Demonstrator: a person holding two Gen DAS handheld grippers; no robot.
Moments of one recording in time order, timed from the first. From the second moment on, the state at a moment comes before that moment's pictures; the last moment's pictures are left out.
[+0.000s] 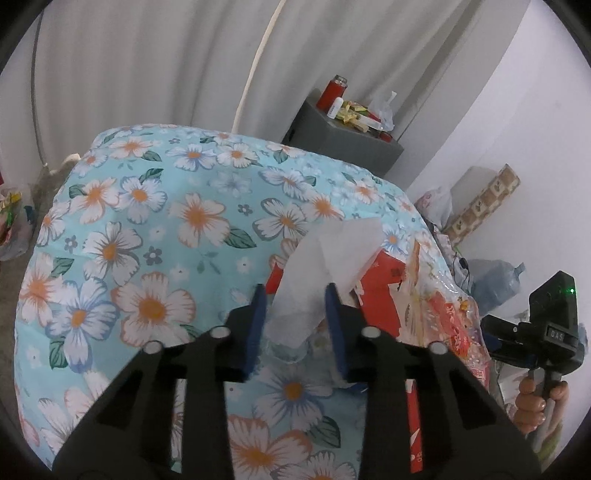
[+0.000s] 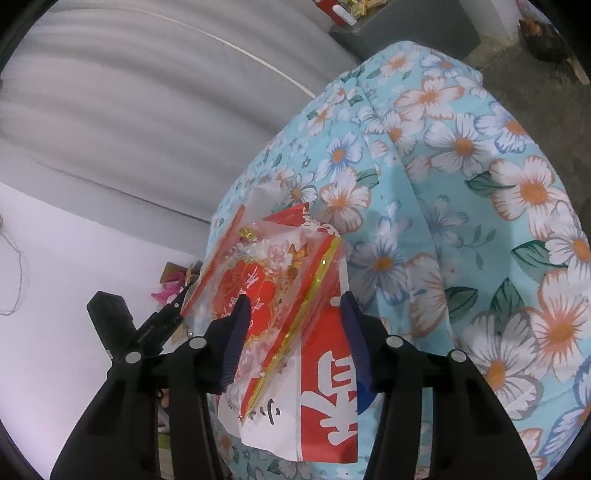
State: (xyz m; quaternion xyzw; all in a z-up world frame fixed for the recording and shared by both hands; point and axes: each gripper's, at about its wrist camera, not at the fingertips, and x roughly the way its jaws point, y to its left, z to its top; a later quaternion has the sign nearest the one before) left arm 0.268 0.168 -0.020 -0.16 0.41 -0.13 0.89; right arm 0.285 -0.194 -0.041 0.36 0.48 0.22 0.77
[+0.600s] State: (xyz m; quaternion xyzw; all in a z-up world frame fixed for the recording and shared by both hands) left arm 0.261 0.170 -0.001 -0.18 0.36 -0.14 0.91; right arm 0.281 -0.206 -0.036 0.39 0.45 0.24 0.77
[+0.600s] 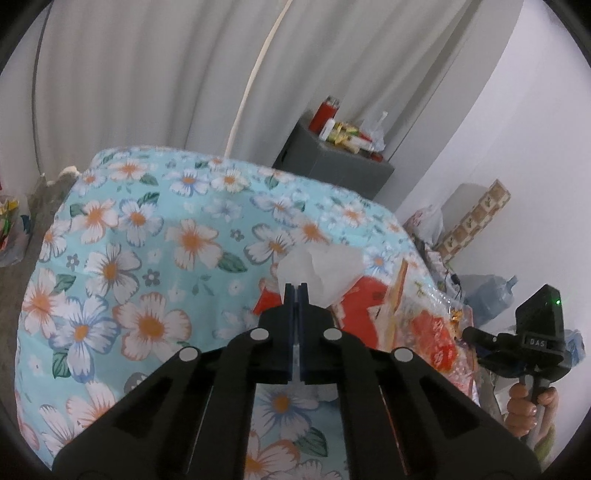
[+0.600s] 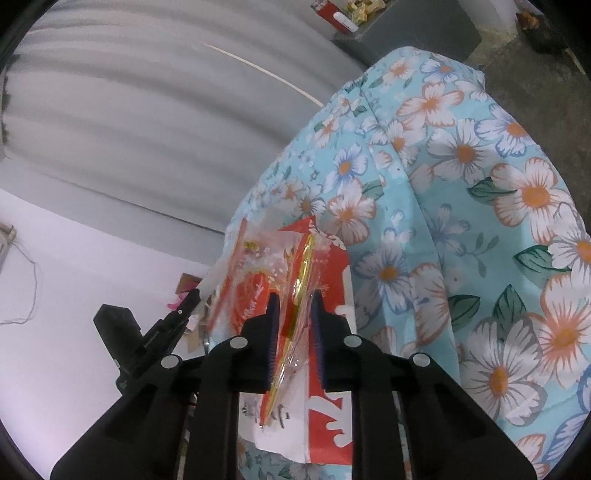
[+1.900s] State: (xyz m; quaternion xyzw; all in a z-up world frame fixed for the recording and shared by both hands) left arm 0.161 -0.030 0.147 -0.14 0.24 -0.41 0.87; right arm 0.079 -0.406 0.014 0.52 0.22 0.15 0.81
